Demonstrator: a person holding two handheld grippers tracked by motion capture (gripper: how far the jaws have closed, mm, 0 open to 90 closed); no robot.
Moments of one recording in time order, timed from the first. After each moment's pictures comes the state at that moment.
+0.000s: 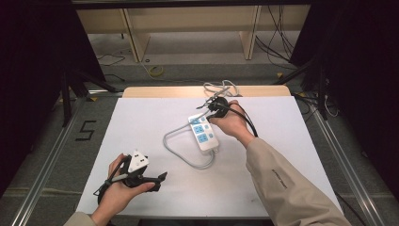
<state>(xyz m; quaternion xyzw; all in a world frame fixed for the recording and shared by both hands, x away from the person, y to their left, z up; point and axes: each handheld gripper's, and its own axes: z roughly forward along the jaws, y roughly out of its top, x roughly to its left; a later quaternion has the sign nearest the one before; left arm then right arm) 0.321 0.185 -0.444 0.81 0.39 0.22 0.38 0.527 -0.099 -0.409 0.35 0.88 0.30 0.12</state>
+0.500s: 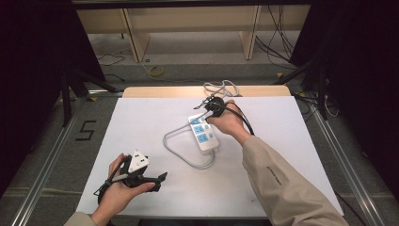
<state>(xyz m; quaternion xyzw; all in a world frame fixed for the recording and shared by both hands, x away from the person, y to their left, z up) 0.321 0.184 -0.444 0.81 0.39 0.22 0.38 0.536 -0.090 -0.415 0.36 0.89 0.27 0.11</state>
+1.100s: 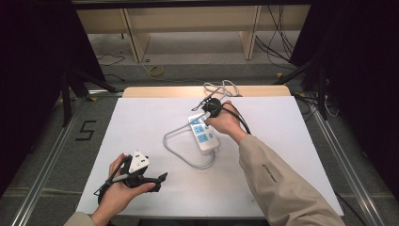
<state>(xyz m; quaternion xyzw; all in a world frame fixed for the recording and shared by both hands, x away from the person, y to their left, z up) 0.321 0.184 -0.445 0.81 0.39 0.22 0.38 0.543 -0.081 -0.424 0.37 0.89 0.24 0.09</state>
